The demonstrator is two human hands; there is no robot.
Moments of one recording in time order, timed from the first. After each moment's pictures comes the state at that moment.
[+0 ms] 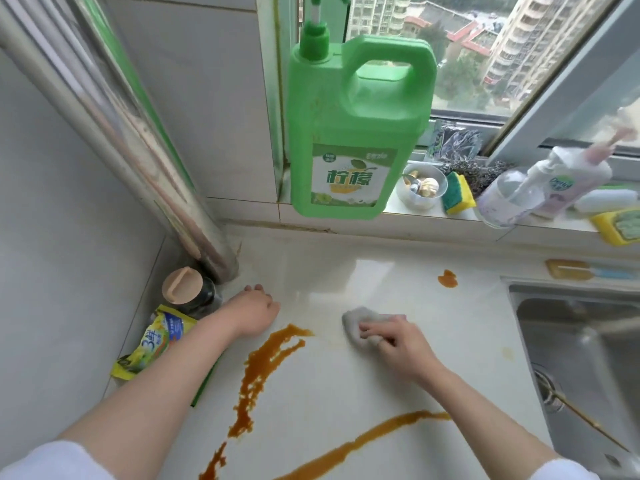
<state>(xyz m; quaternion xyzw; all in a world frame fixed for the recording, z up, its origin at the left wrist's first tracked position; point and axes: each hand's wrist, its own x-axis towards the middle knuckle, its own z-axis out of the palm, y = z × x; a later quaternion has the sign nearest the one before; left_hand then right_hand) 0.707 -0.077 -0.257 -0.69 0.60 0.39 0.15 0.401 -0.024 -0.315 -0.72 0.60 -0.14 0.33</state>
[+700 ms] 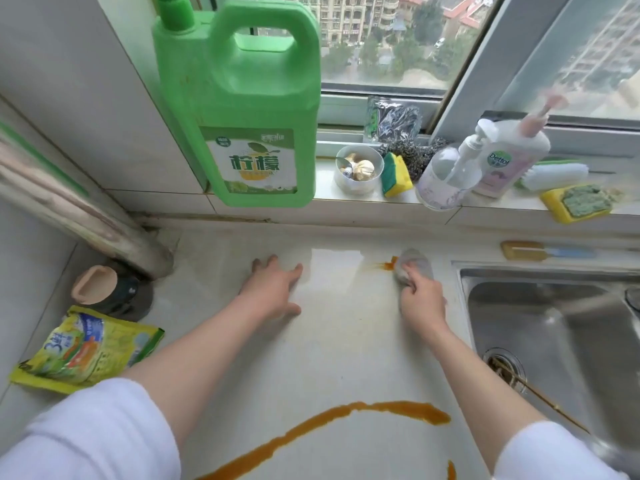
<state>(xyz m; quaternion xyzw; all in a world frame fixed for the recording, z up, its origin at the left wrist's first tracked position) 0.559 -0.110 -0.285 -0.63 0.71 0.26 0.20 0.270 -0.073 -0.314 -0.50 0.79 -0.19 0.29</state>
